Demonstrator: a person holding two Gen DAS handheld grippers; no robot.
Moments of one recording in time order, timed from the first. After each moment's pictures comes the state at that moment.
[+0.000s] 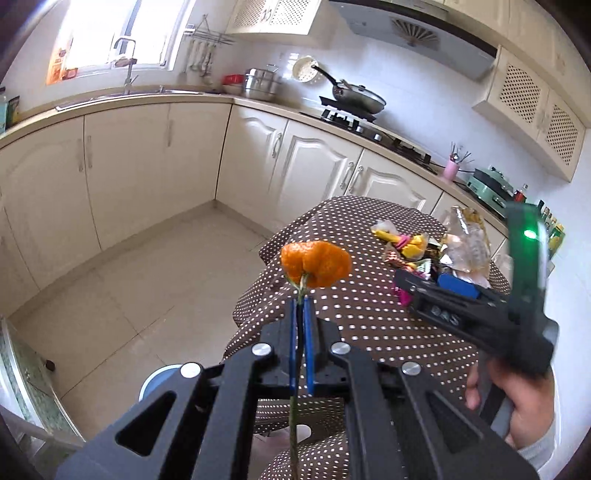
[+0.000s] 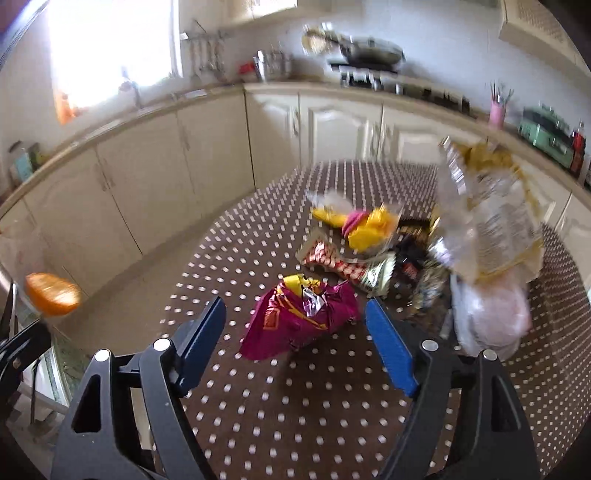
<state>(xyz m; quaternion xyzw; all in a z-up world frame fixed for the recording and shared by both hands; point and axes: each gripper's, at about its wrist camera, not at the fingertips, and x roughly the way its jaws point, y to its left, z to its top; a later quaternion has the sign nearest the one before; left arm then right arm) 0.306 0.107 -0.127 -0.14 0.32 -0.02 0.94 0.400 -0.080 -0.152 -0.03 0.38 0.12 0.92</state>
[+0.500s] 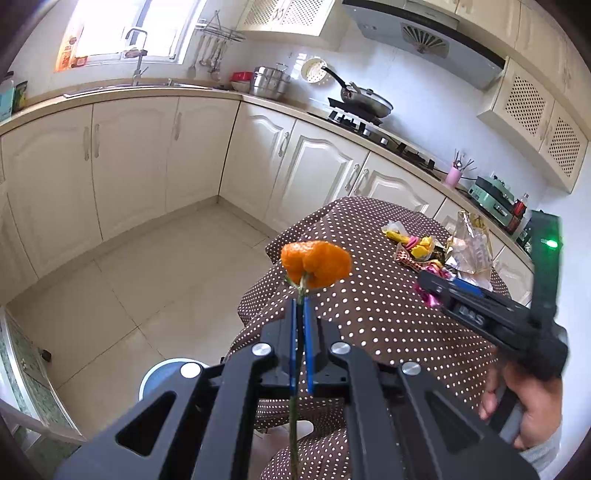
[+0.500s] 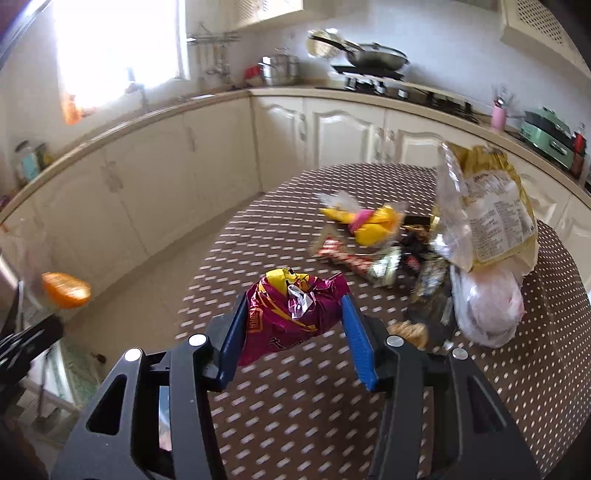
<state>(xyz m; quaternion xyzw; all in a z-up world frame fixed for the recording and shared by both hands) 0.289 0.131 -0.134 -0.16 0.32 -0.02 0.93 0.360 -0.078 -0.138 -0.03 0.35 0.15 0.93</state>
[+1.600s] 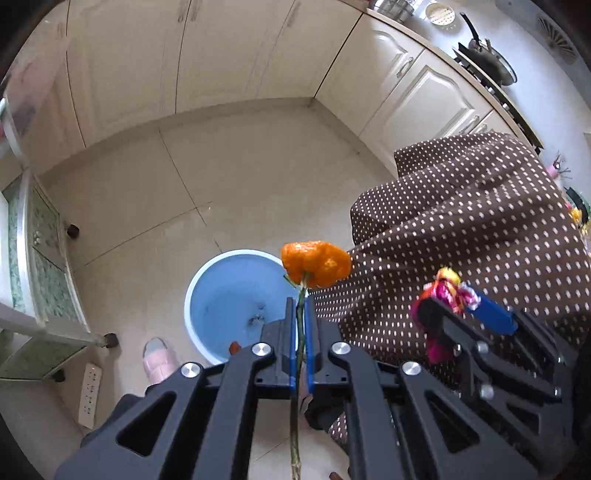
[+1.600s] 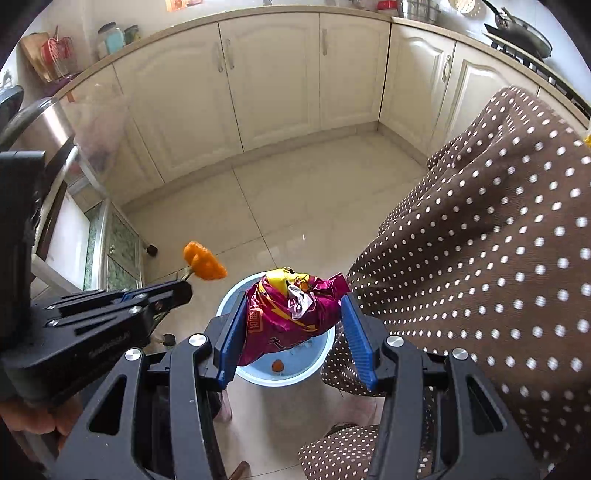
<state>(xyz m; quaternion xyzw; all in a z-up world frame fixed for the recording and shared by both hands) 0.294 0.246 -0.319 -0.26 0.47 0.10 0.84 0.330 0.099 -0.286 -0.14 0.45 0.31 0.83</state>
